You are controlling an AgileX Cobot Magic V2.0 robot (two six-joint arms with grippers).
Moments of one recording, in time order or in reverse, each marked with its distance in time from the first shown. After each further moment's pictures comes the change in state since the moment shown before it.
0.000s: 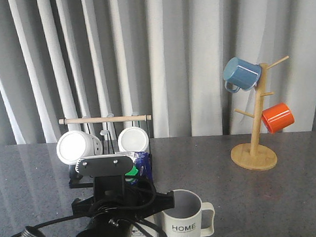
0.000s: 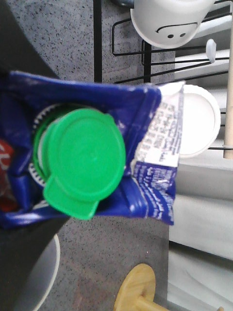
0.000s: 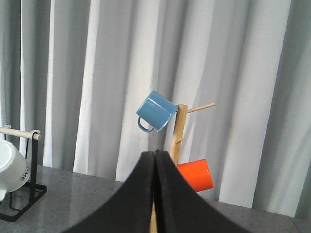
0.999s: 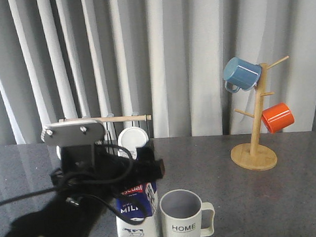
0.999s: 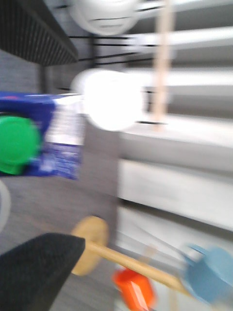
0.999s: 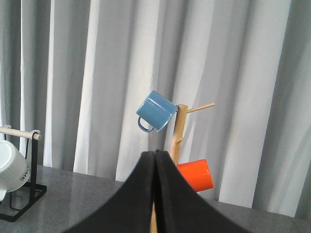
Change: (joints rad) left arm 0.000 -0.229 0.010 0.082 0.076 0.013; right arm 0.000 0.000 0.000 0.000 0.000 0.000
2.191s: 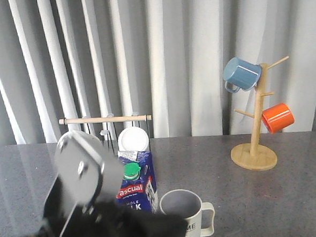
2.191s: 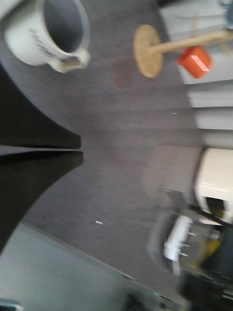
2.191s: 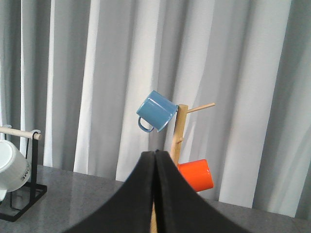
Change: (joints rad) left arm -0.091 -0.326 0.097 0.957 0.821 -0.732; right arm 0.000 0.000 0.000 0.000 0.000 0.000
